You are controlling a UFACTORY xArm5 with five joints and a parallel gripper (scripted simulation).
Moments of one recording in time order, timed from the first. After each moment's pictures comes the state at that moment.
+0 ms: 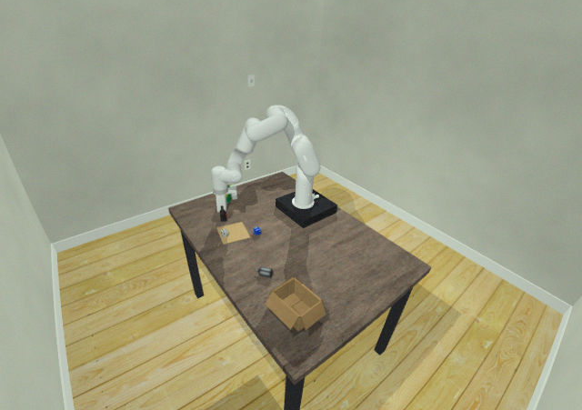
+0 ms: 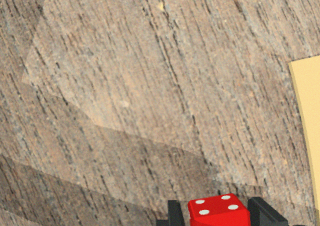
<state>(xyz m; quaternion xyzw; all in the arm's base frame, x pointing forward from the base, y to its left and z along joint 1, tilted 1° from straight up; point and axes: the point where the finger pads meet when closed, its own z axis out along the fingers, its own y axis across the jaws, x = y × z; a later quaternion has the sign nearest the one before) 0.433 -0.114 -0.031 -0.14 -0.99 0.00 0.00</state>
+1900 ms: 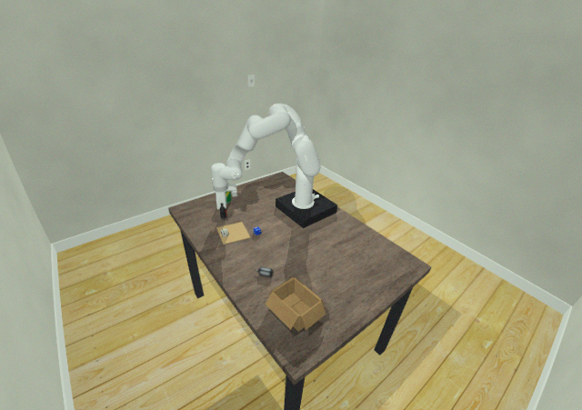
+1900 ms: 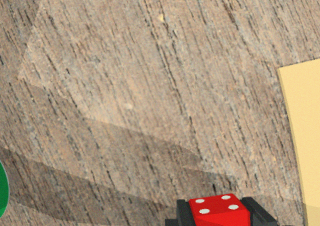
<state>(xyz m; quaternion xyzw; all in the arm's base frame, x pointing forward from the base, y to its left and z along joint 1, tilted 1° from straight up) 0.432 -0.114 -0.014 -0.14 -0.99 0.00 0.00</state>
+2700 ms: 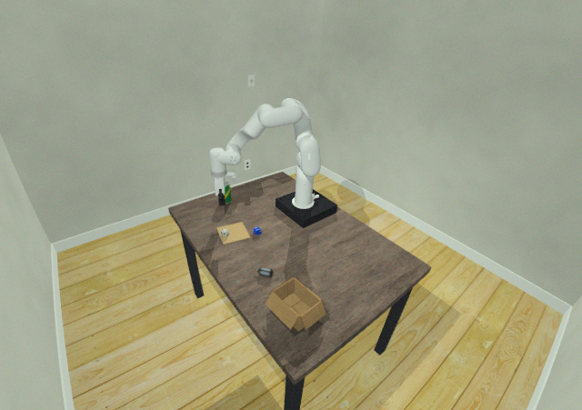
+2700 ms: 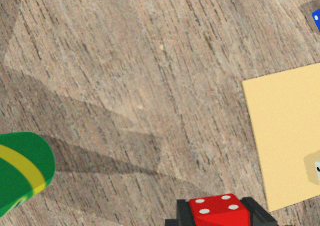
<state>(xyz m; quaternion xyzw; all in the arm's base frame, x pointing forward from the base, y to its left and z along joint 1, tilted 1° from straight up) 0.432 -0.115 0.068 -0.14 -0.99 0.00 0.00</state>
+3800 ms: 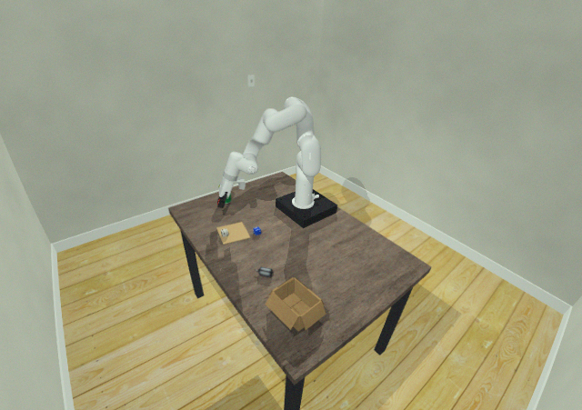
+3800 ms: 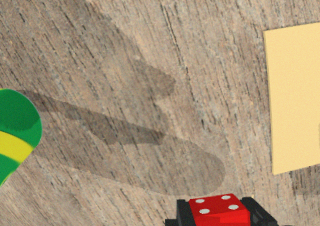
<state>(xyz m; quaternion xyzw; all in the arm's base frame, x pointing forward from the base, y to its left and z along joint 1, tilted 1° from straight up) 0.436 -0.116 0.056 -0.13 -0.97 0.02 -0.18</state>
